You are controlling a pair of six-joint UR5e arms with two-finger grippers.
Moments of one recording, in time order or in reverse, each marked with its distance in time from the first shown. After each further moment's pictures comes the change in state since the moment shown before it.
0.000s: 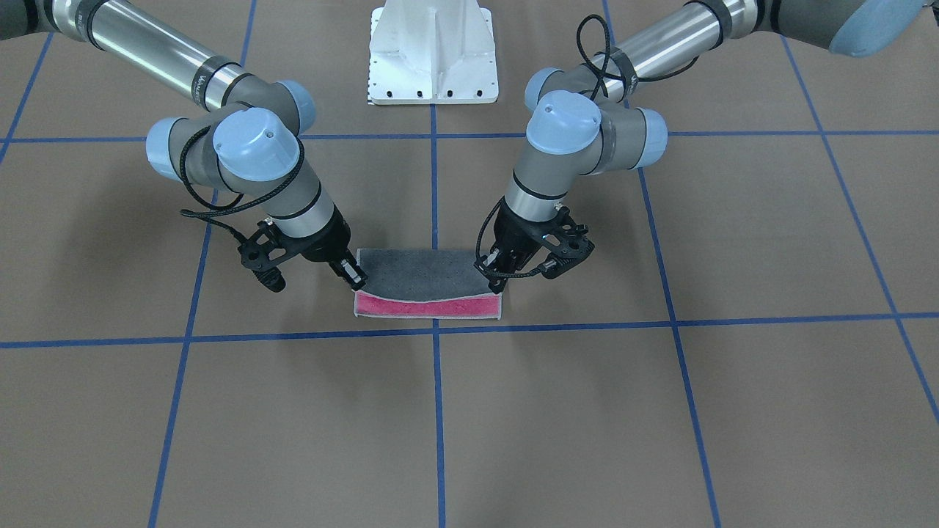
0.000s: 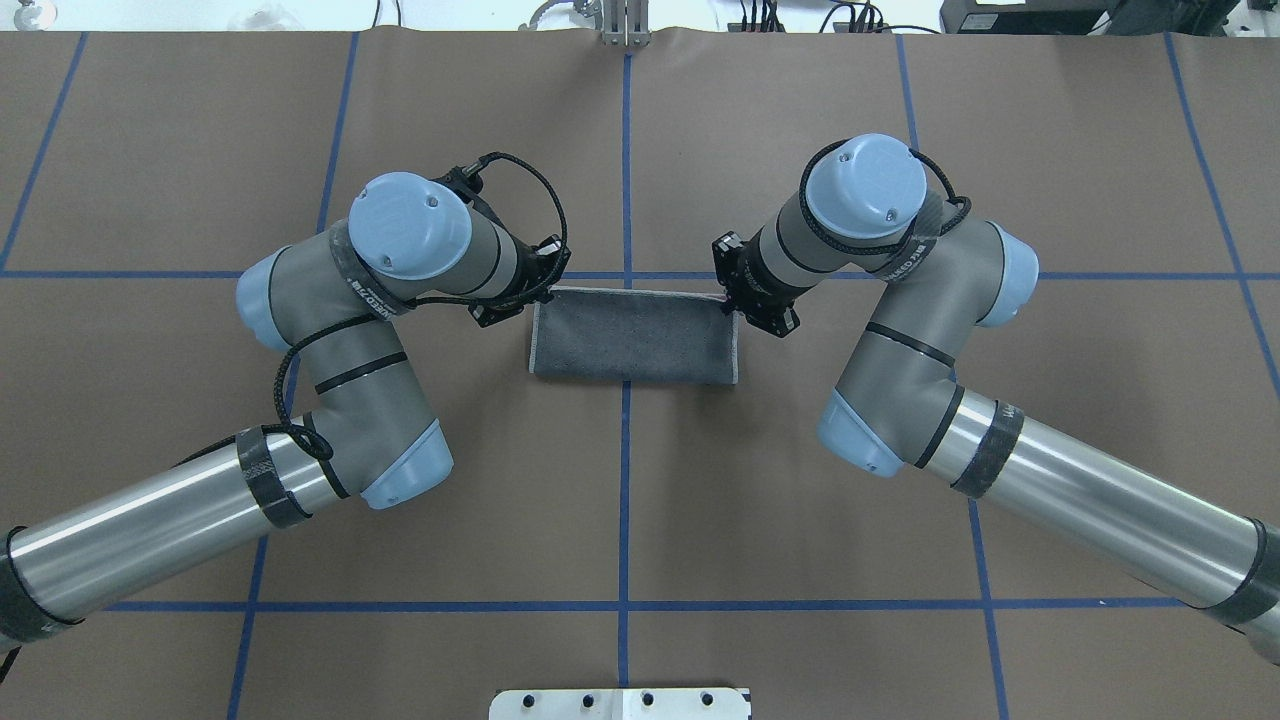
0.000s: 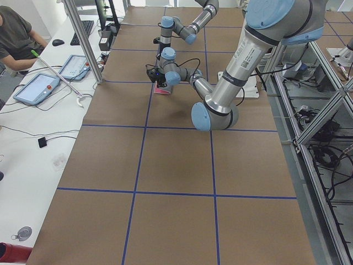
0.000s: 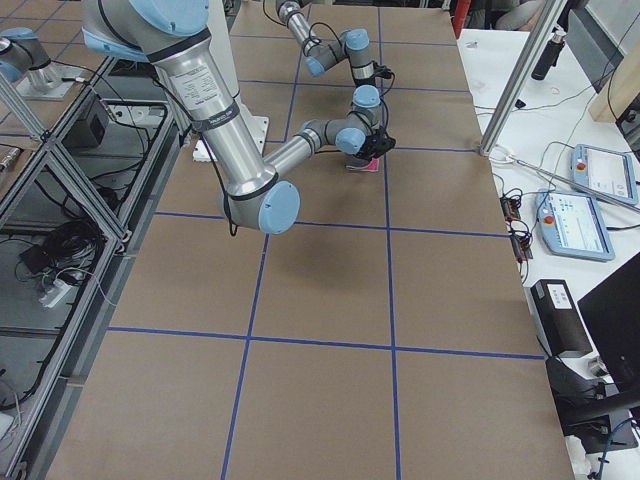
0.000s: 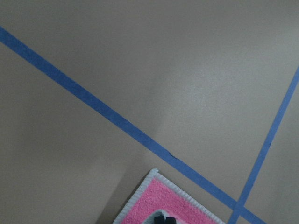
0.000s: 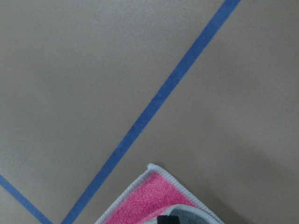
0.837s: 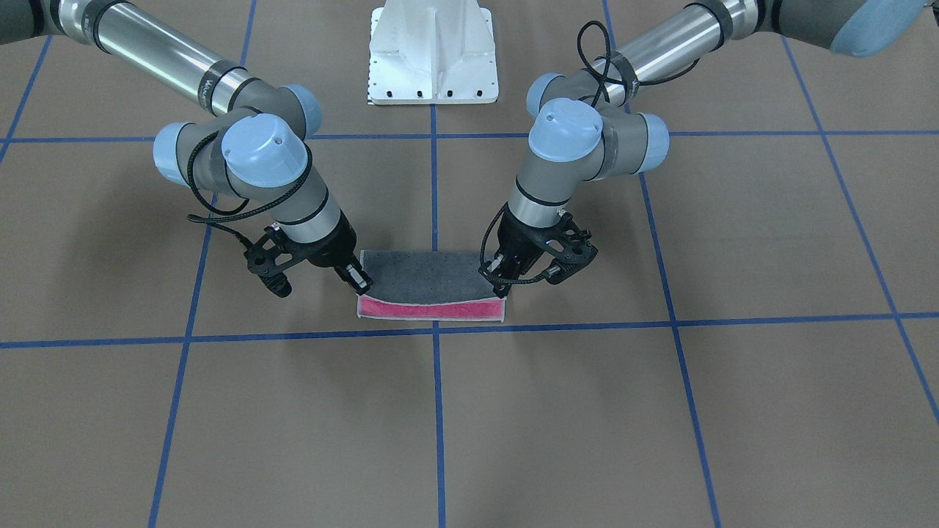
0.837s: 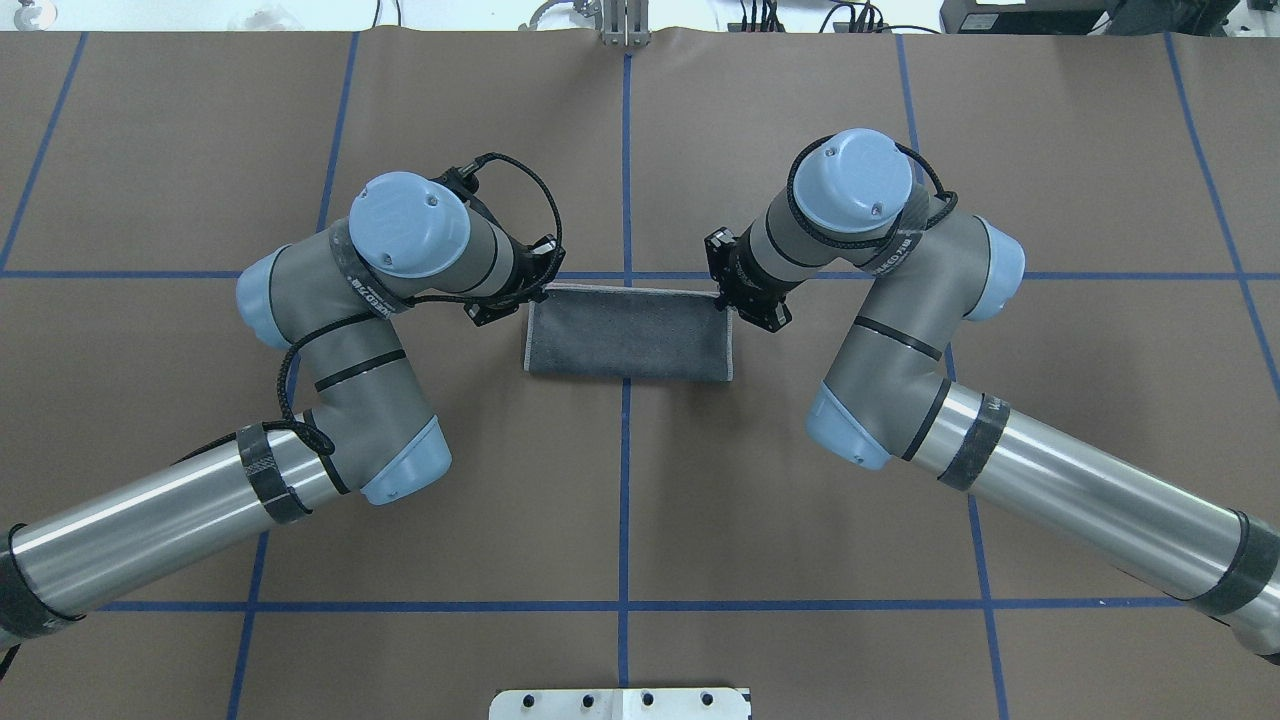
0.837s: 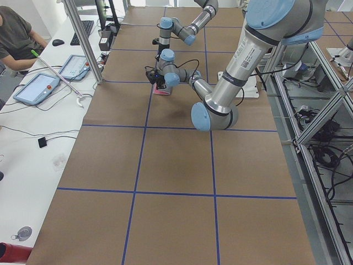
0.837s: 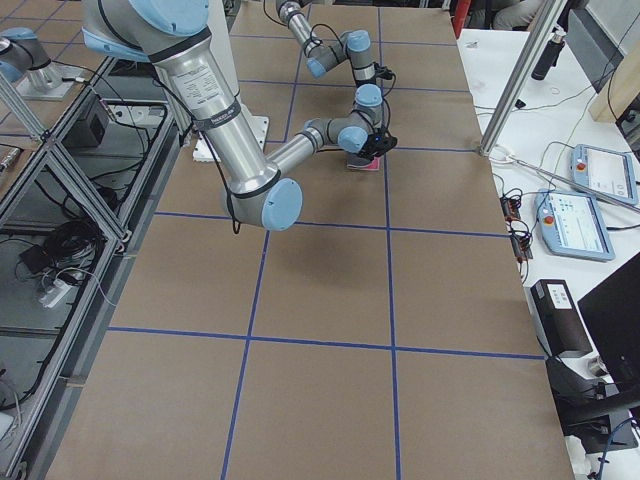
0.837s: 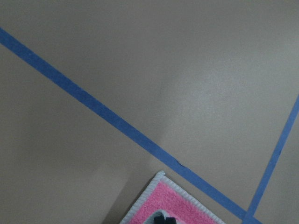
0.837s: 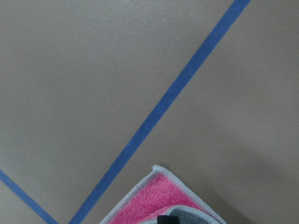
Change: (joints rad) left arm -0.004 0.000 0.021 -0.006 0.000 0.000; right arm 0.001 0.026 -0.035 0.000 -0.004 -0.001
